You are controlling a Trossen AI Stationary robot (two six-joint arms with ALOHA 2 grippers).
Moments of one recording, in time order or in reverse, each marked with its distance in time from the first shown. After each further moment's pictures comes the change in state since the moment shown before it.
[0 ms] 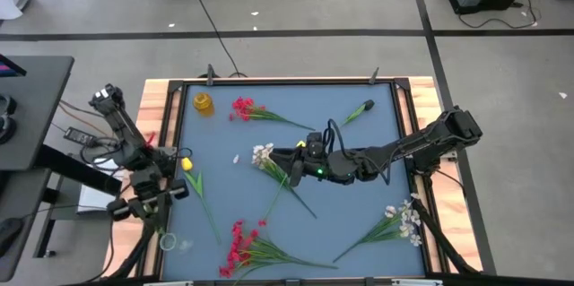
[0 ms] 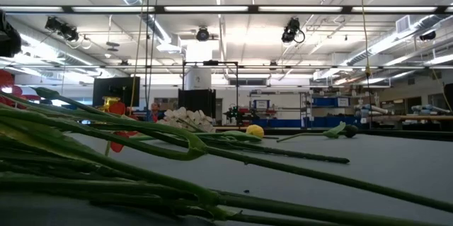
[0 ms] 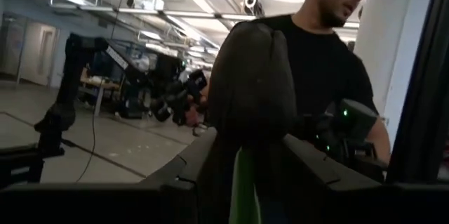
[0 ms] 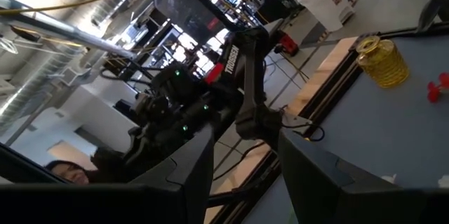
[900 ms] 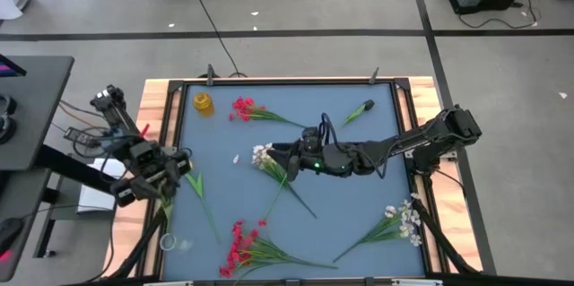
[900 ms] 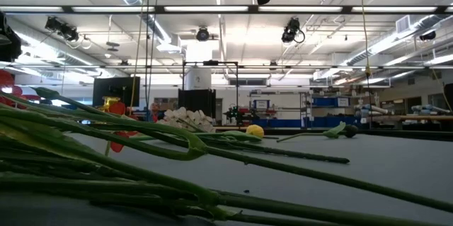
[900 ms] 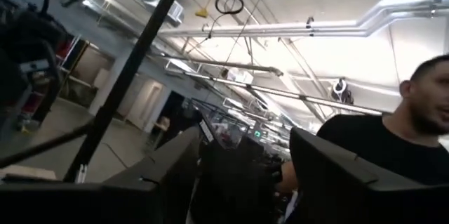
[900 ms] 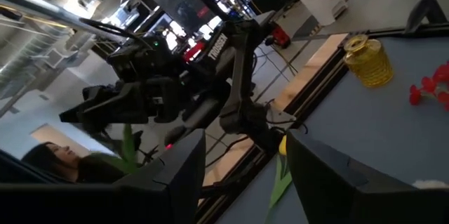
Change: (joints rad) left arm 0.000 -0.032 0.098 0.038 -0.439 -0.055; right arm -0.057 0.000 0.000 -0.055 -0.076 -0.020
